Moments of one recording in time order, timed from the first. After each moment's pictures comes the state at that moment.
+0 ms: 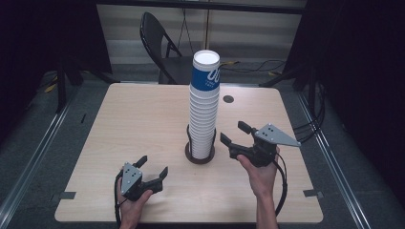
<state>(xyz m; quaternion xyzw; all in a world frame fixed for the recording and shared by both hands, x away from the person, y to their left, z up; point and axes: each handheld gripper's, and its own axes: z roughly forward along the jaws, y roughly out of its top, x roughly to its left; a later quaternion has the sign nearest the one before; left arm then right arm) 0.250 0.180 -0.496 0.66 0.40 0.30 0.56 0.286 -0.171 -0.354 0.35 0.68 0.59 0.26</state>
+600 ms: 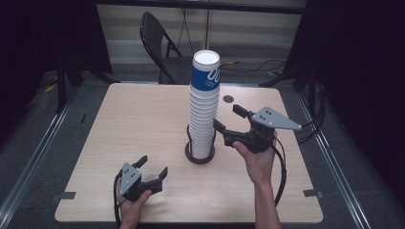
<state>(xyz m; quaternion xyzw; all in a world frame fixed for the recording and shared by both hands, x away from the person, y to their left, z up) 0.250 0.182 -0.496 0.66 0.40 0.30 0.56 0.297 -0.155 -0.307 0.31 0.67 0.62 0.26</state>
